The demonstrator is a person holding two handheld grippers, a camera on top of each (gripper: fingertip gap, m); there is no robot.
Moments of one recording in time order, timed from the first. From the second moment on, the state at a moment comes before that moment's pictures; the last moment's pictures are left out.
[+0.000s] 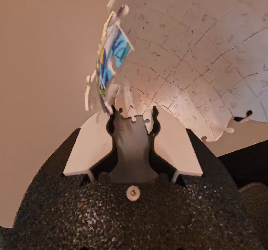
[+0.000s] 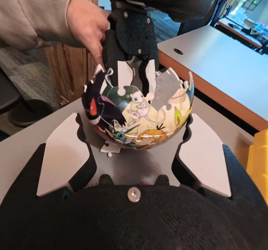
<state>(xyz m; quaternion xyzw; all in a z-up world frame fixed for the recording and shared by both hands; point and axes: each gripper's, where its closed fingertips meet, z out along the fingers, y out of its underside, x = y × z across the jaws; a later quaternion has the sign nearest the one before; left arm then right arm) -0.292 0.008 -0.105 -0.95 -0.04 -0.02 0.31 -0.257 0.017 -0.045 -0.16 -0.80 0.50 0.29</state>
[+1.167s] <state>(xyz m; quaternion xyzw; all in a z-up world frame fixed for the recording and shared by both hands) -0.300 -0.023 -0.089 -0.94 -0.10 -0.04 0.33 -0.247 0.002 -0.050 -0.05 -0.81 0.32 0.48</state>
